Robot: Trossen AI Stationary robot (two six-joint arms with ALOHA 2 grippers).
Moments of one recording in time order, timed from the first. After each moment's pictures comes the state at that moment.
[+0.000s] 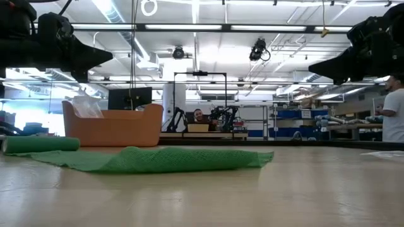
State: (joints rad) left arm 0.32 0.00 0.01 0.12 0.05 -0.11; right arm -0.31 0.03 0.01 0.03 -0.08 -0.07
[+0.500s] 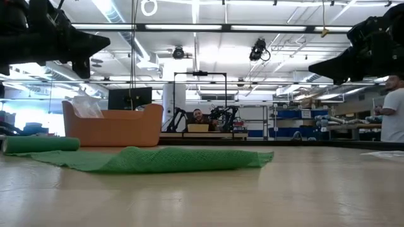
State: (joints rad) left arm 0.31 0.02 0.01 0.23 0.16 -0.24; right arm -0.31 0.03 0.01 0.03 -0.08 -0.07
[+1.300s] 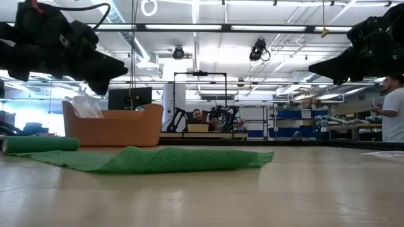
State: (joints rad) left arm 0.20 0.67 0.04 0.58 0.21 -0.19; right arm -0.31 0.03 0.01 0.03 -0.08 -0.07
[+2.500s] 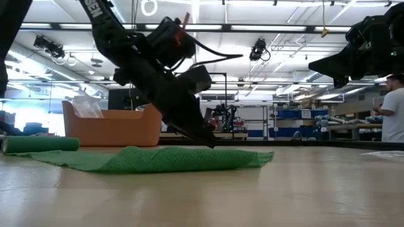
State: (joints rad) left arm 0.02 1.88 0.89 0.28 0.10 -0.13; right arm -0.31 0.03 0.01 0.05 -0.08 0.08
